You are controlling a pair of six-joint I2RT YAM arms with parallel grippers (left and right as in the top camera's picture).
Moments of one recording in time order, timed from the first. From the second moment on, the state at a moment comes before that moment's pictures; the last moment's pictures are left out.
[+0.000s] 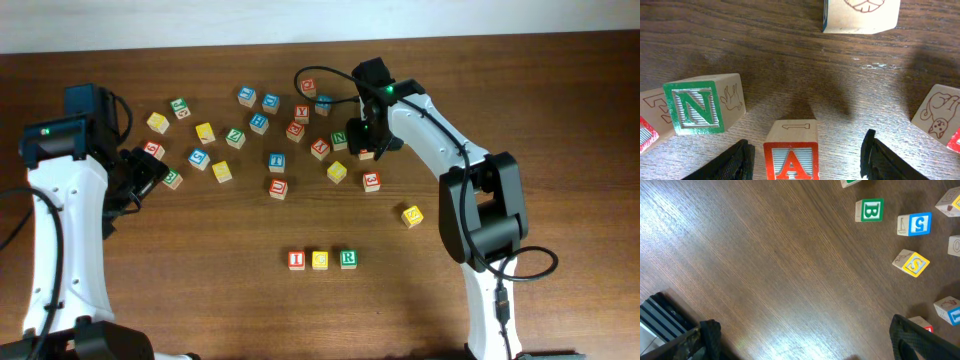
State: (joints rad) left arm 0.18 1.61 1.58 -1.43 -0.15 -0.73; right arm 0.33 2.28 1.85 -0.89 -0.02 0.23
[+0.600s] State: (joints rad) left arm 0.18 1.61 1.58 -1.43 -0.15 -0.73; right arm 0.37 2.28 1.83 -0.86 0.02 0.24
